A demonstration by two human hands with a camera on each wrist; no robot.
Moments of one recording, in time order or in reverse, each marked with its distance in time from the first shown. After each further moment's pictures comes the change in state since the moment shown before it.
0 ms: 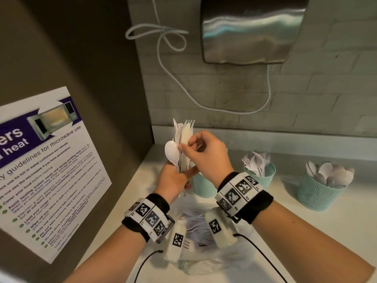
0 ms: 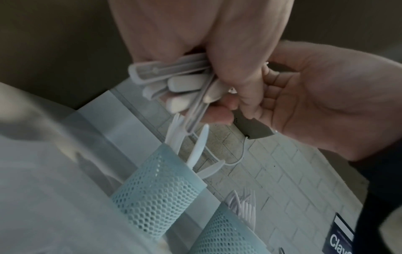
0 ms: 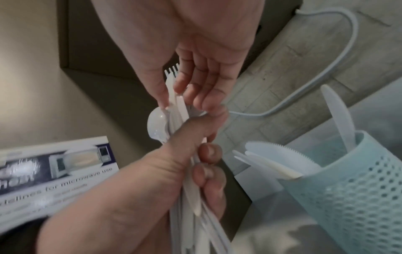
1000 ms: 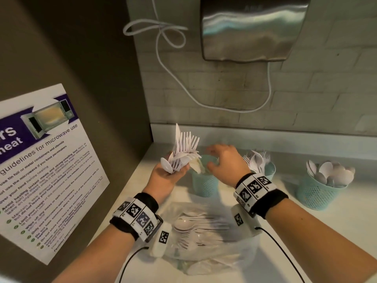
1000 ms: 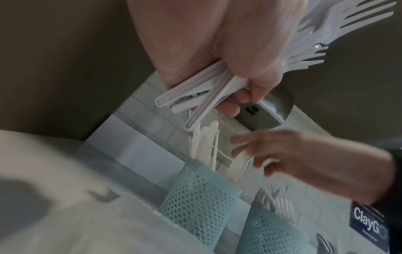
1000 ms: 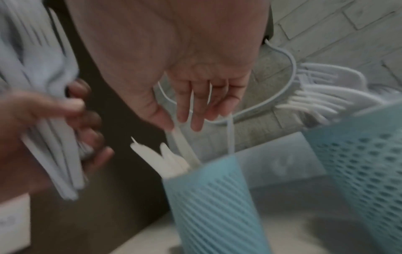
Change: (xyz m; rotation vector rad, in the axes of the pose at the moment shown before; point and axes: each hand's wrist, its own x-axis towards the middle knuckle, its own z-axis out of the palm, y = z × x) left_hand -0.003 -0.004 -0.020 -0.017 -0.035 0.190; right_hand 0.010 0.067 -0.033 -0.617 -0.237 -0.019
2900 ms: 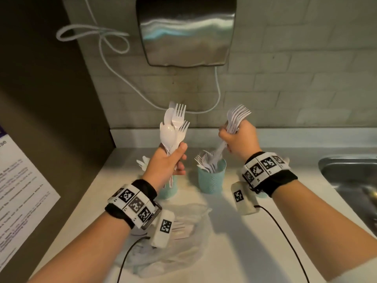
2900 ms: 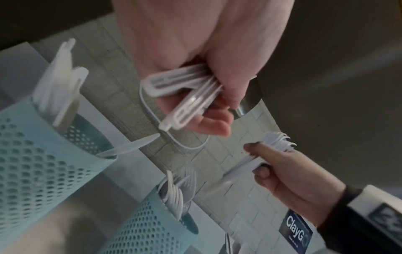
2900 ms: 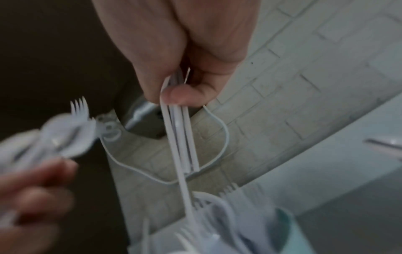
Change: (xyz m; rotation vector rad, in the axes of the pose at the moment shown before) left_hand 0.021 0.049 0.113 -0.073 -0.149 -0.142; right_hand -0.016 0.077 -0.126 0.326 0.412 0.231
